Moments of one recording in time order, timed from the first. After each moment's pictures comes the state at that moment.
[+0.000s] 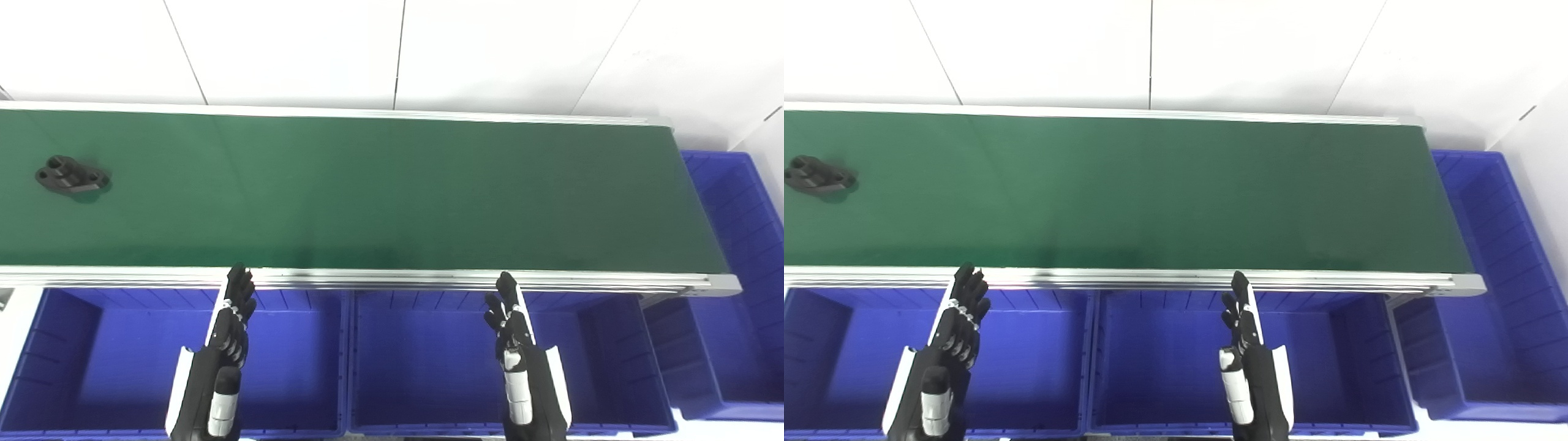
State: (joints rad) left arm 0.75 0.04 -0.25 -0.47 0.05 -0.21 -0.02; right arm 0.76 0.06 0.30 -0.42 -0.16 -0.16 -0.08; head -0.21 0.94
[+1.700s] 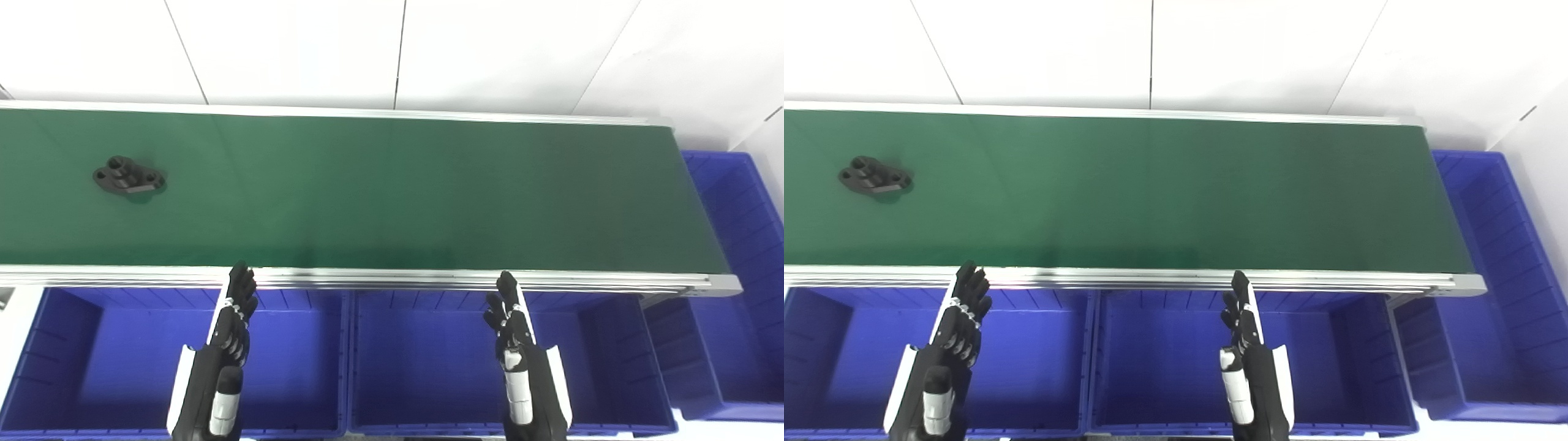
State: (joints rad) left arm 0.74 0.04 -0.26 -0.47 0.05 -0.23 -0.02; right arm 0.76 0.06 0.30 -0.43 -0.15 -0.16 -0.08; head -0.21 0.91
